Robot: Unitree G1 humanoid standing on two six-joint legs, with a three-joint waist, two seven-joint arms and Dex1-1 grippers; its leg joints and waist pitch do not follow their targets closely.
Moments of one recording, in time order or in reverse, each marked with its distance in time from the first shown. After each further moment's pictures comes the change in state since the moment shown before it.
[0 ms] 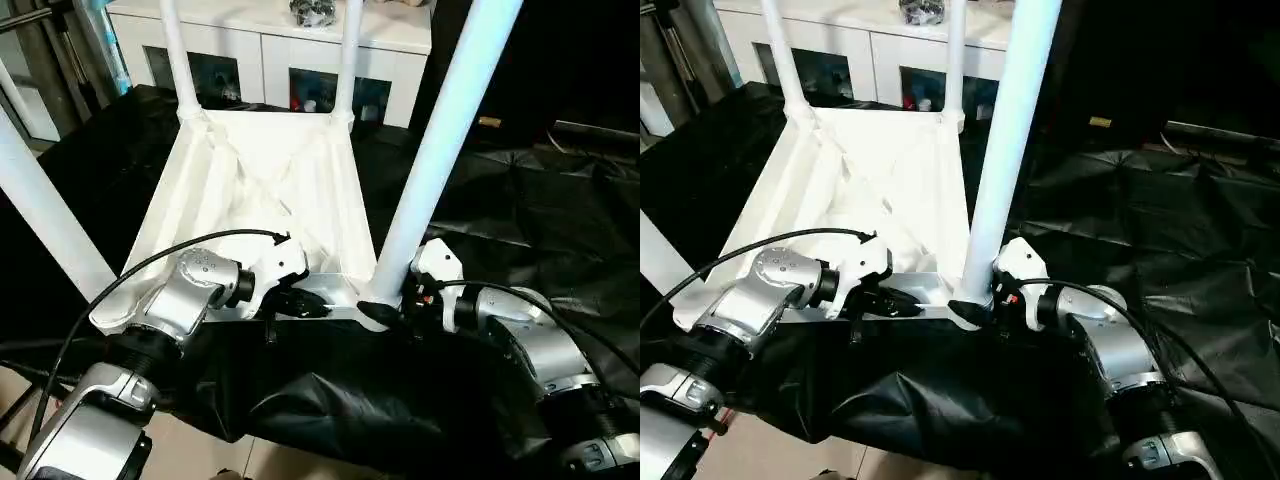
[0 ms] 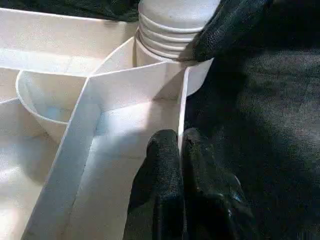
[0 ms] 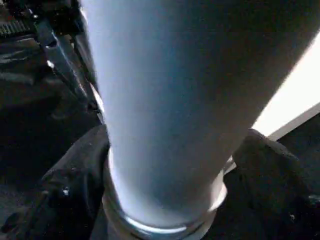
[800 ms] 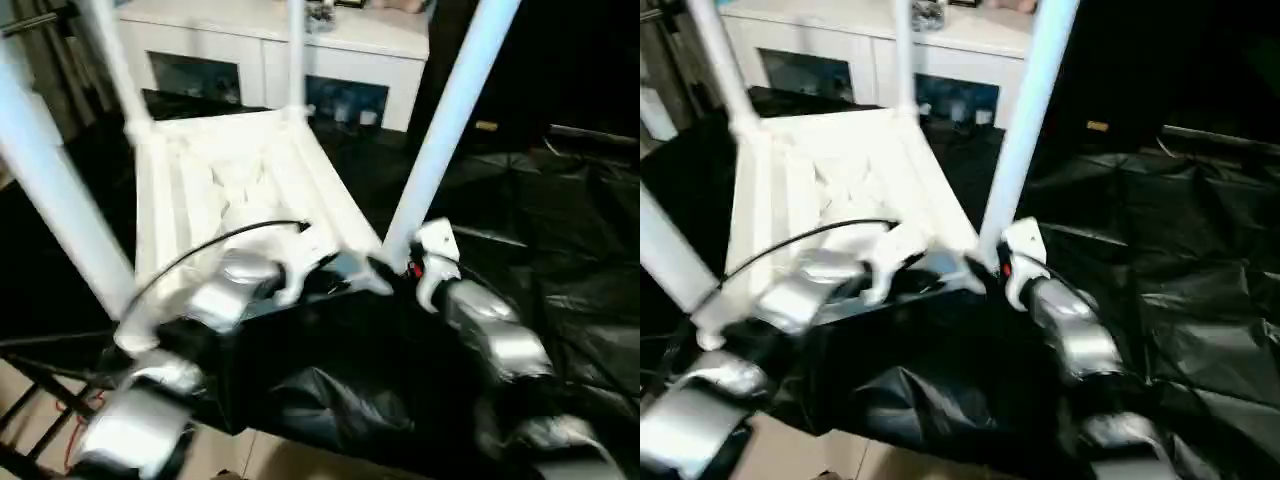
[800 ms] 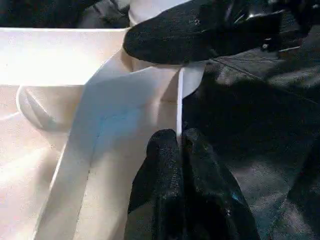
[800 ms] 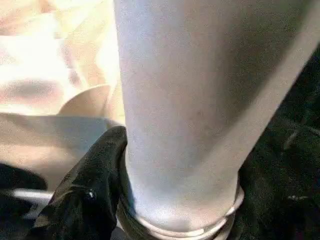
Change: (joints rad) left arm -0.109 -0.239 0.040 0.190 0.088 0.060 0.397; right arm -0.115 0.254 -0.156 0.254 -0.055 -0.005 -0.593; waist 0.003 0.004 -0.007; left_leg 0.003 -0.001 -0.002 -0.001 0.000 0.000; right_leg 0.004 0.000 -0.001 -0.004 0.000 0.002
